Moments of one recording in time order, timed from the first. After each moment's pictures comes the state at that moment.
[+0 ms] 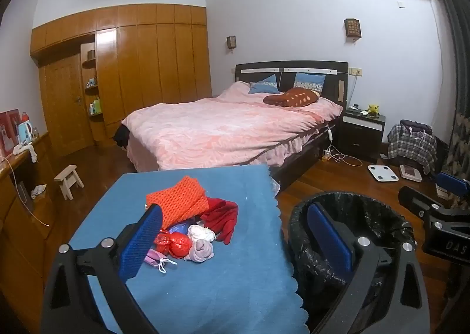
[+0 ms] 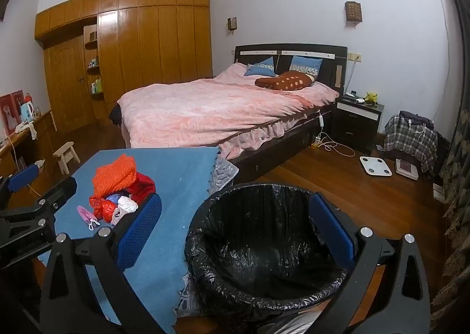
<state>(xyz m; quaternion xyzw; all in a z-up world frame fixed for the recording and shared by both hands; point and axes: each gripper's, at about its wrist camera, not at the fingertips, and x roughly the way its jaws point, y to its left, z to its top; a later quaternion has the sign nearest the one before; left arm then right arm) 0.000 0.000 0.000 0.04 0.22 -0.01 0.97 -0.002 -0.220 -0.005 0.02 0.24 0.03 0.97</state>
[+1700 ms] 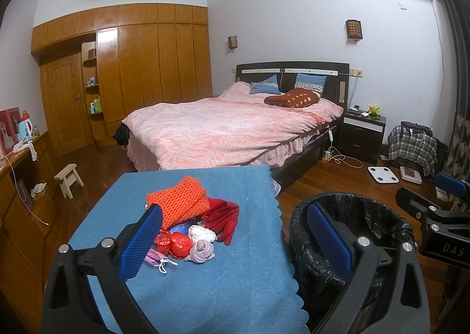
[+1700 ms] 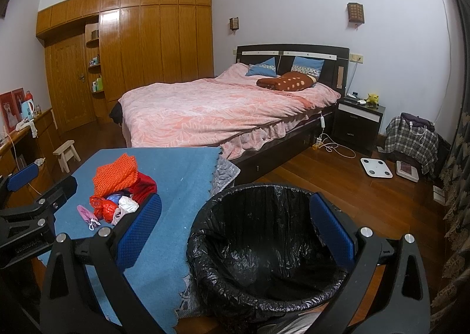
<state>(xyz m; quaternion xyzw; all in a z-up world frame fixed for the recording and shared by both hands) 0.001 0.000 0.000 0.03 0.22 -0.01 0.98 0.000 -0.217 -0.006 0.01 0.24 0.02 0.97</state>
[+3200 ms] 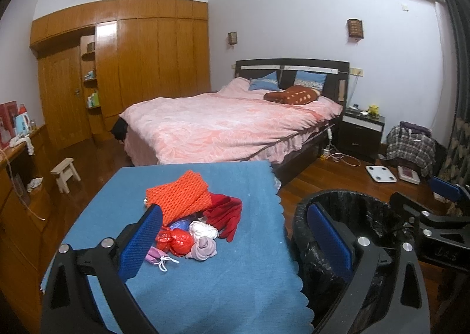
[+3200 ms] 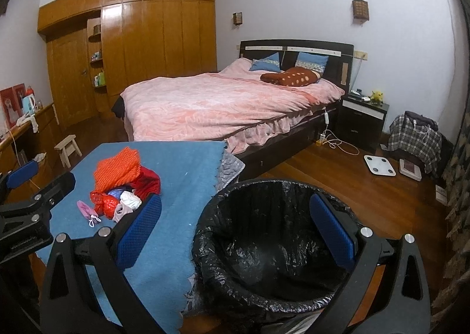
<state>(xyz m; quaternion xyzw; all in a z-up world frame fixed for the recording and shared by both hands) 0.009 0.020 -0.022 0.02 0.22 -0.02 0.97 0.010 -0.199 -0.025 0.00 0.25 0.03 0.97</state>
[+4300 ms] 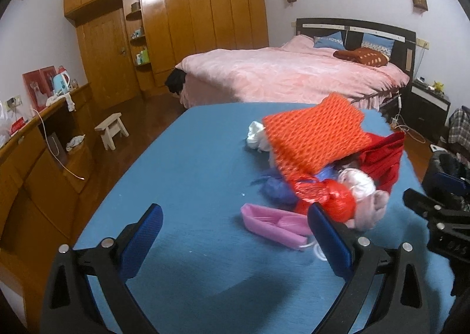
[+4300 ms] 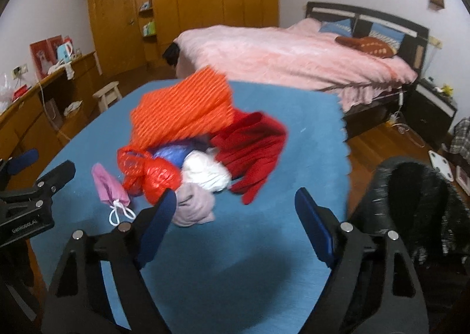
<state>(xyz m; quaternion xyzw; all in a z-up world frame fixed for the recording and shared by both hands) 0.081 0.195 -0.133 0.02 0.32 0.12 0.94 0.137 -0.015 -0.146 -0.04 0.35 0.17 0.92</state>
